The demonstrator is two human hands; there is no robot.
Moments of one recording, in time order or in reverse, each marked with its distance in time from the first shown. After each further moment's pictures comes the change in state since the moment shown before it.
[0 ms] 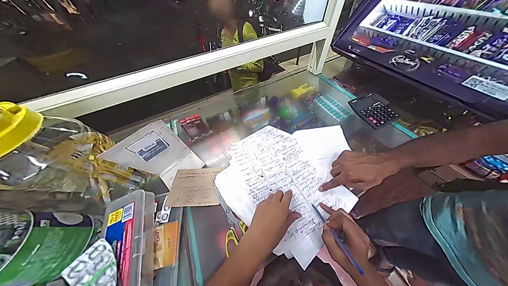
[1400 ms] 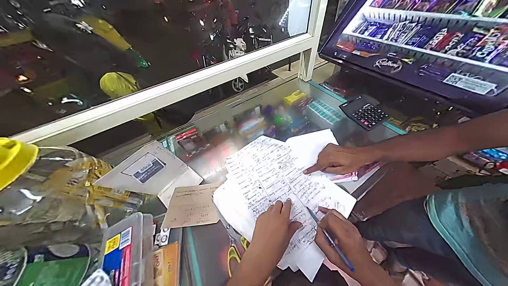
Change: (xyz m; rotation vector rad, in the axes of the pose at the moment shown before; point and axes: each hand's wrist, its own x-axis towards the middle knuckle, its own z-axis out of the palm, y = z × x) left_hand 0.000 0.002 0.001 0.047 -0.001 -0.033; right_hand 0.016 -0.003 -0.003 -0.149 -0.212 -0.025
